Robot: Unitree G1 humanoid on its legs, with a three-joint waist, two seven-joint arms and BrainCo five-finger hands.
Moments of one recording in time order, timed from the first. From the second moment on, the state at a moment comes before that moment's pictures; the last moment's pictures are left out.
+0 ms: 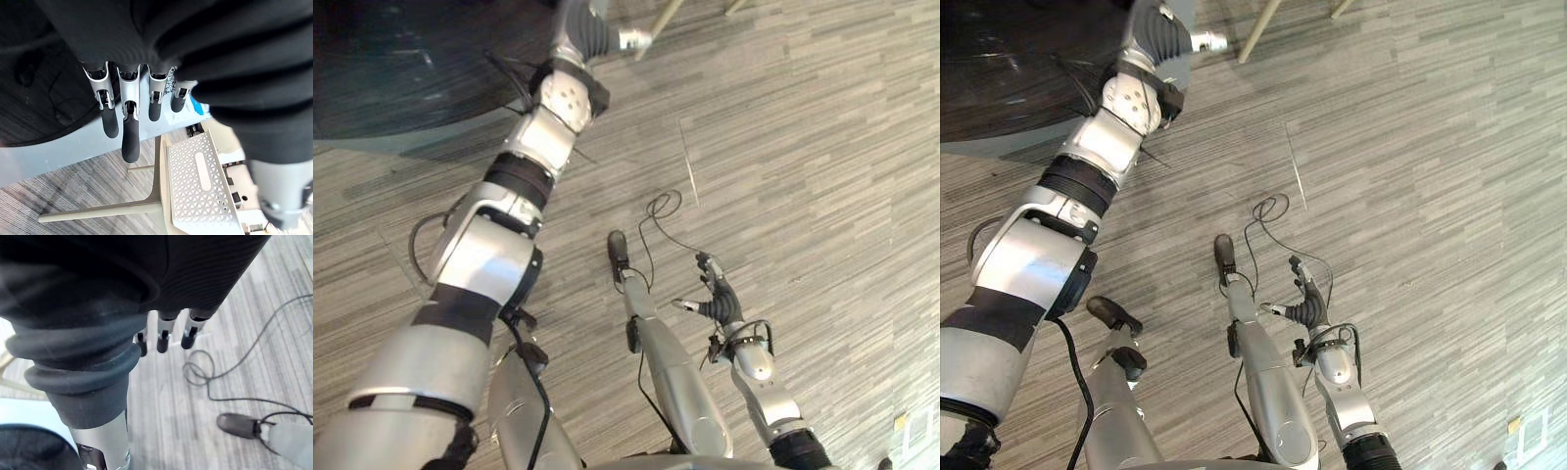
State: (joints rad) left arm -1.44 0.37 -0.38 1.02 0.01 -0.09 0.31; right arm 0.02 -0.10 0.18 0.16 0.03 -0.19 -0.07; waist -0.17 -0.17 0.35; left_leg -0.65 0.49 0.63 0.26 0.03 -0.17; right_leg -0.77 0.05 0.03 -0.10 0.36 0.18
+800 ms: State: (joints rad) left arm 0.27 0.04 0.24 0.88 -0.15 -0.20 0.16; right arm 0.03 -0.09 0.01 0.96 -0.14 -0.10 -0.08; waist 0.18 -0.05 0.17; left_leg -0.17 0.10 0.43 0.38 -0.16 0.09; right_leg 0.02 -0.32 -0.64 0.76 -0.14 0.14
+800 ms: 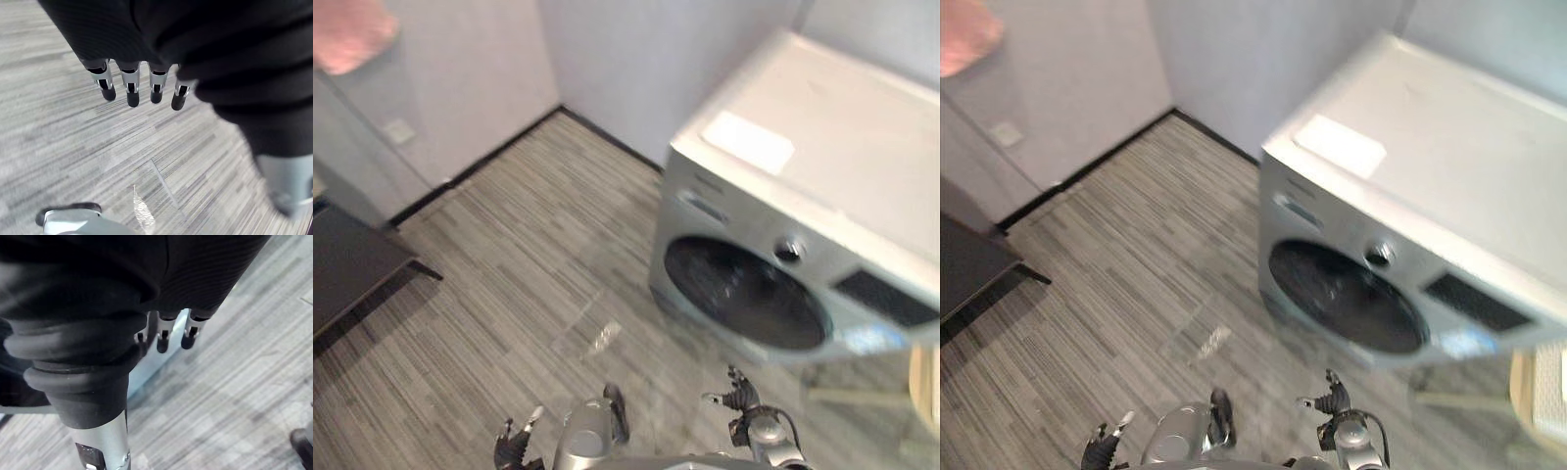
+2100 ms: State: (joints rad) left arm 0.22 0.07 0.23 0.87 -0.25 -0.17 0.06; right arm 0.00 0.01 -0.10 1.04 -0.04 -0.04 -0.08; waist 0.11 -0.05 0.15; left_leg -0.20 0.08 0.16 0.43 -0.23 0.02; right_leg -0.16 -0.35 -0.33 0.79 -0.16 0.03
